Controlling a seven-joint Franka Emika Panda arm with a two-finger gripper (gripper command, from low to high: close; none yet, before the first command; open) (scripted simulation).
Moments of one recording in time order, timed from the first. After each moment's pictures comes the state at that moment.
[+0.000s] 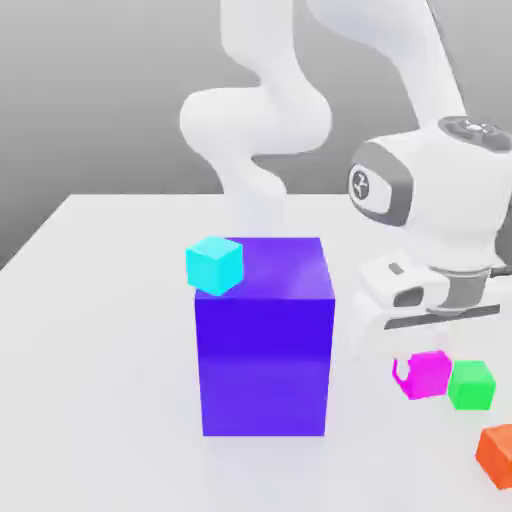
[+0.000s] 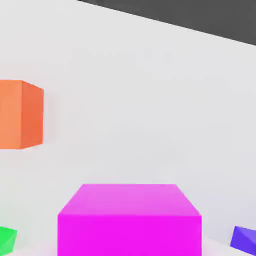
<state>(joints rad) 0.13 0.07 0.42 -2.57 -0.06 2.62 1.19</state>
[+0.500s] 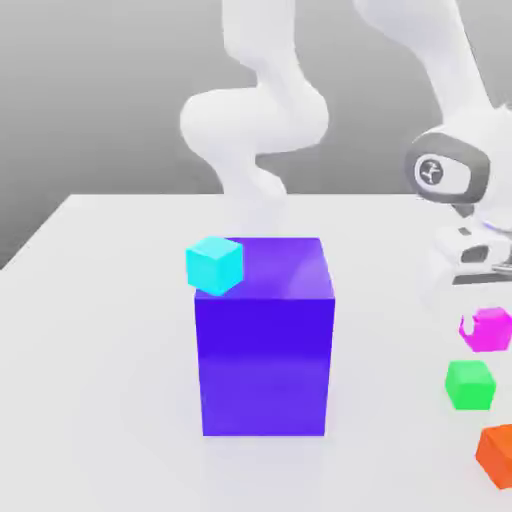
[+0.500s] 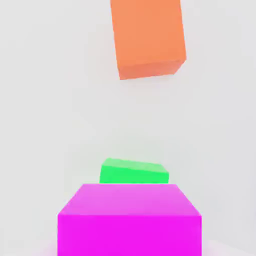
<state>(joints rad) 0.30 0.12 0.47 -2.60 -0.12 2.73 1.56</state>
